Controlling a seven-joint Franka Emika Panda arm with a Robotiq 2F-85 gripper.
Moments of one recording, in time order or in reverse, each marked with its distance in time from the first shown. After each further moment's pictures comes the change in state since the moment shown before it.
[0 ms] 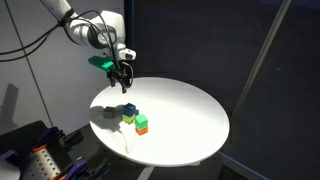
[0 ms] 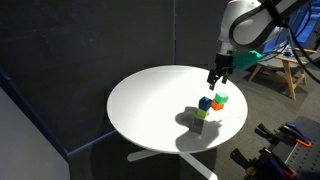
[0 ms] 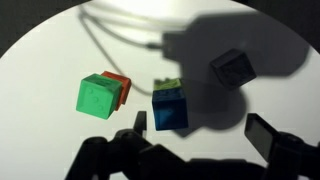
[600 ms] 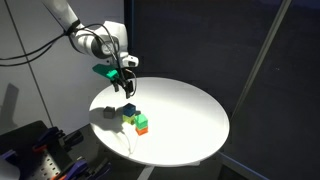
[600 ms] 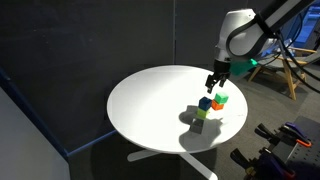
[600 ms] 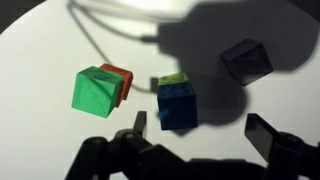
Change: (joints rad) arm -0.002 0.088 -0.019 0.000 0.000 0.125 -0.026
